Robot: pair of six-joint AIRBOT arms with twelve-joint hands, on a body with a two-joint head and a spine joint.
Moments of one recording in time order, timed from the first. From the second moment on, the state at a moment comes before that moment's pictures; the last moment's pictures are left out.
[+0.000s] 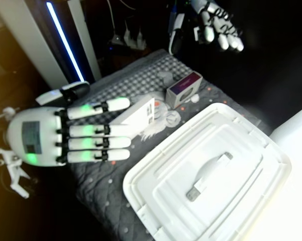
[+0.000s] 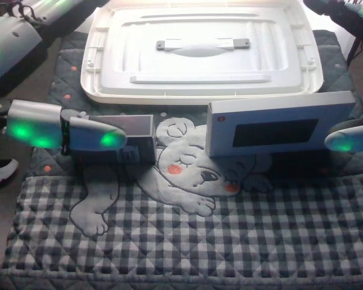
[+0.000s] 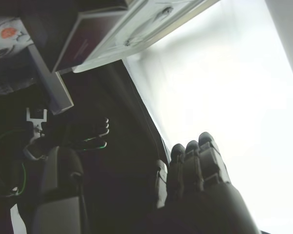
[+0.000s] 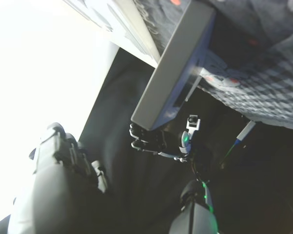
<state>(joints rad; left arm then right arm) 0.68 -0.84 1.01 -0.07 -1.05 0.97 -0.66 -1.05 1.37 -0.06 1.26 -0.16</state>
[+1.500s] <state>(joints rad) 0.57 -1.05 1.20 0.06 -0.50 0.94 -0.55 -1.19 1.50 -0.18 0.92 -0.16</state>
